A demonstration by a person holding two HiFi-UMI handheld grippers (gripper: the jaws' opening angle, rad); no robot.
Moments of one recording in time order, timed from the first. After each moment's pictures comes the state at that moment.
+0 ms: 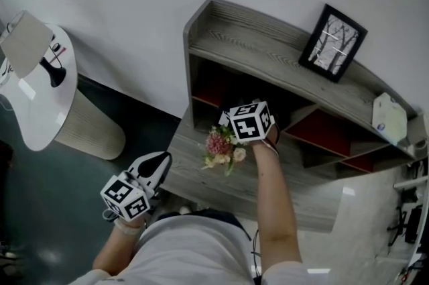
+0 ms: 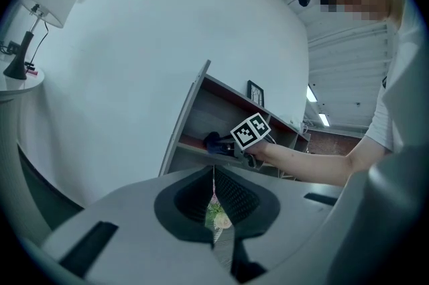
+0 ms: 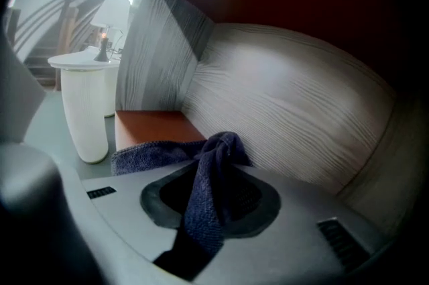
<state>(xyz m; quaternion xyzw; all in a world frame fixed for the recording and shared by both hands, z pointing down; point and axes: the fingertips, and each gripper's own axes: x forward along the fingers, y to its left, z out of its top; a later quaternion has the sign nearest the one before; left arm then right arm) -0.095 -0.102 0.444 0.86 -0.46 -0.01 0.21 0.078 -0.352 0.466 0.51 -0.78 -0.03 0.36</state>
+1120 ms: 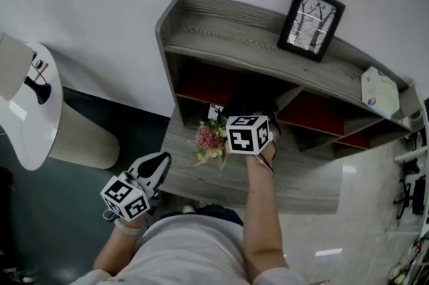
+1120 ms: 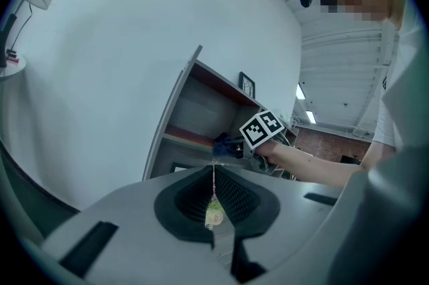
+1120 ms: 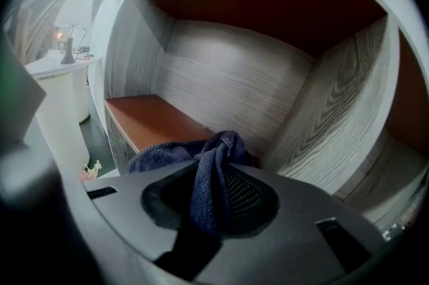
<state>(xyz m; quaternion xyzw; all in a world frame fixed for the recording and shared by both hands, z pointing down) -0.071 -0.107 0.454 0.89 -0.40 0.01 0.22 0.150 -0.292 0.470 0.62 -0.70 0.04 0.35</state>
